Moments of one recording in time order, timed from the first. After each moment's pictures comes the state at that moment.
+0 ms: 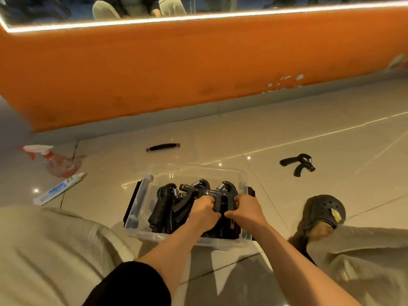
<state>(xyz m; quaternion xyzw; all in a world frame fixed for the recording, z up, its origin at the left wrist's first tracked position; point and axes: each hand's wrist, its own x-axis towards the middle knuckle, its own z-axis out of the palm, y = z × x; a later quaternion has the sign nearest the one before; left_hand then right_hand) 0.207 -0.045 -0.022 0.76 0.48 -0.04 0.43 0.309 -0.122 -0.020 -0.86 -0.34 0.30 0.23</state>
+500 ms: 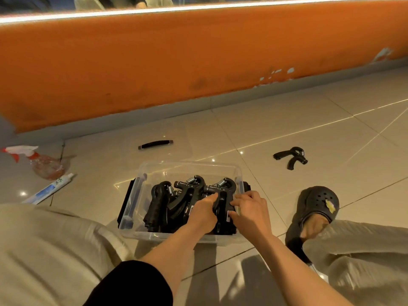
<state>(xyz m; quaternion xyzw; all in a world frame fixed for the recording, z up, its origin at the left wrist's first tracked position) 0.204 -0.050 -0.046 0.83 0.40 -0.04 0.39 0.303 -0.151 -0.028 -0.87 -0.45 0.11 0.16</state>
